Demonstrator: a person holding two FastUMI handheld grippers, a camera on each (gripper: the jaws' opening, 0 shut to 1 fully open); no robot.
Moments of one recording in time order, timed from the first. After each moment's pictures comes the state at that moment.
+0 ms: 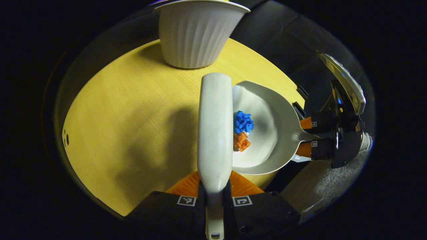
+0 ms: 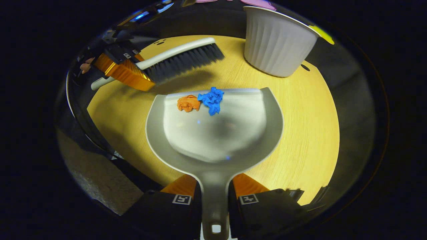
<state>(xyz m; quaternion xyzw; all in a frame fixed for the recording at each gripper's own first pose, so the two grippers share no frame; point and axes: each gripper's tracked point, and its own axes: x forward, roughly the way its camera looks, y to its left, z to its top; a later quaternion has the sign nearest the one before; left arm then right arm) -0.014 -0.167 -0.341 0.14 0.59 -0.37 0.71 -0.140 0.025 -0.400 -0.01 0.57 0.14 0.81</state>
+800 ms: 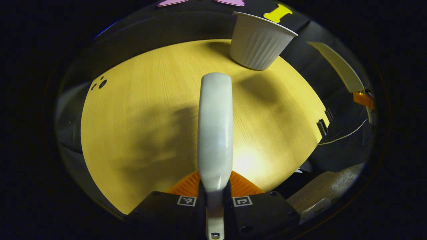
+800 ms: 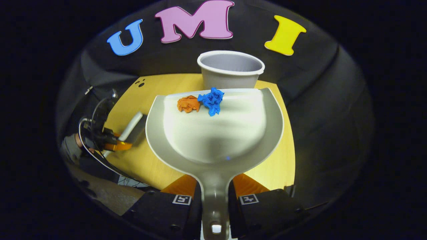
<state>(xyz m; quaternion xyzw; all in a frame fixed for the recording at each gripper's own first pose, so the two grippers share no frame) -0.050 -0.076 -0.364 0.07 0.59 -0.22 0.77 -0.071 -0.058 -0.200 0.03 0.50 0.05 0.87</state>
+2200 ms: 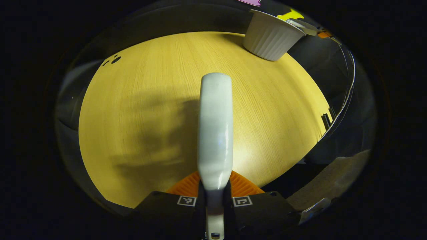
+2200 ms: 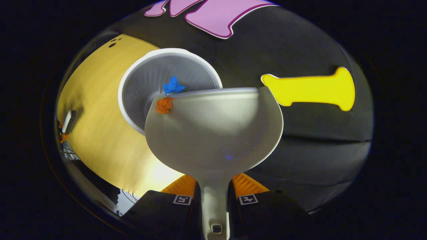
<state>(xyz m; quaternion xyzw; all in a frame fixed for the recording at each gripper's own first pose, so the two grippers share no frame) -0.105 -0.034 -0.396 0.03 0.60 -0.19 0.78 0.164 -0.202 -0.159 -0.32 0.60 0.02 0.73</state>
